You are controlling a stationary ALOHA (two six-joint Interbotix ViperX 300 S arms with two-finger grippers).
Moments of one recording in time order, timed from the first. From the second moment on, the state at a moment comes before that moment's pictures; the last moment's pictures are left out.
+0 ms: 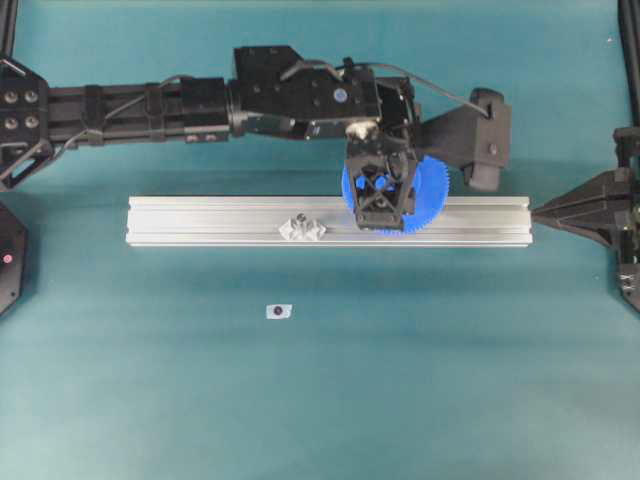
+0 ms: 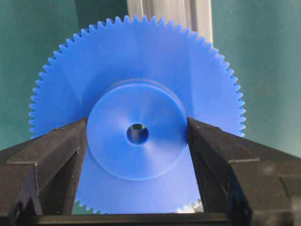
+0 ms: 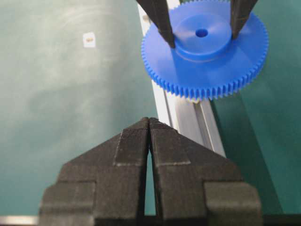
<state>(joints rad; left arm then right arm) 0.13 0.52 -0.40 0.03 1.07 0.25 -0.08 -1.11 1.30 0.04 0.22 0.11</state>
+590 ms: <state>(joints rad) 0.09 0.52 -0.38 0.03 1.09 0.19 -0.08 -1.11 1.30 0.04 0.22 0.11</state>
